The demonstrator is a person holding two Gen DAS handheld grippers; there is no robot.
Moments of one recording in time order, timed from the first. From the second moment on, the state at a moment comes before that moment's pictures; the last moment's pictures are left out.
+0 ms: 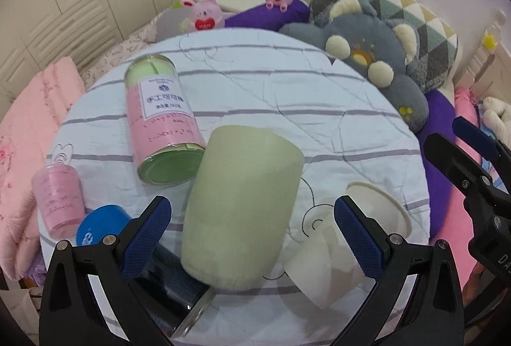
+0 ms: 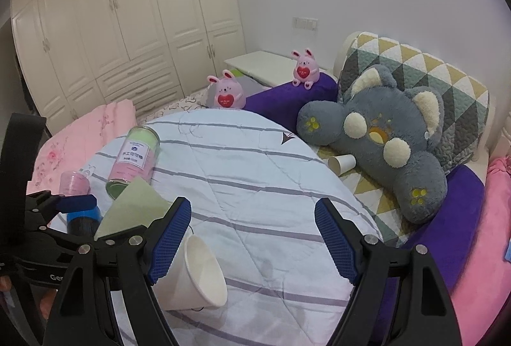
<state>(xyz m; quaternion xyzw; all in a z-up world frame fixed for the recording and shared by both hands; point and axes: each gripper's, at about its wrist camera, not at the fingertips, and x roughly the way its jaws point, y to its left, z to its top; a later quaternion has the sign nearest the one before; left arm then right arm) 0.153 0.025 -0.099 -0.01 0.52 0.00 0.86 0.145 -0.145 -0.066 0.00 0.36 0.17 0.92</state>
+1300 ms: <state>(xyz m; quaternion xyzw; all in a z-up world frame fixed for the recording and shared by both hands) 0.148 0.031 -0.093 -0.02 0.52 0.02 0.85 0.147 -0.146 -0.059 0.00 0.36 0.15 0.92</state>
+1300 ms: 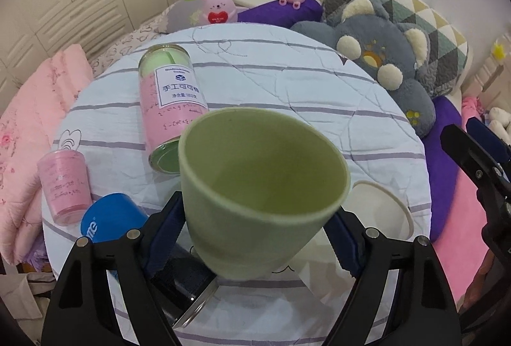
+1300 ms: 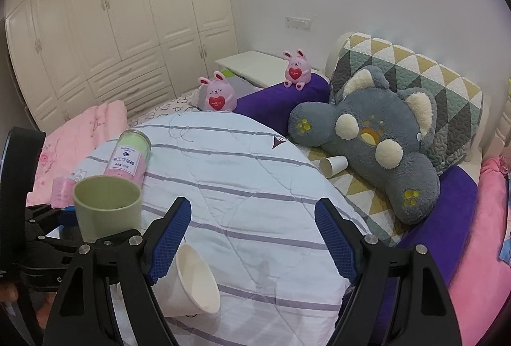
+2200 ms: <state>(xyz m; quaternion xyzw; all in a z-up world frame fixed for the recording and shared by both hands) 0.074 0.026 -0.034 -0.04 0.44 0.05 0.89 0.104 -0.144 -0.033 -0.02 0.33 0.17 0.93</state>
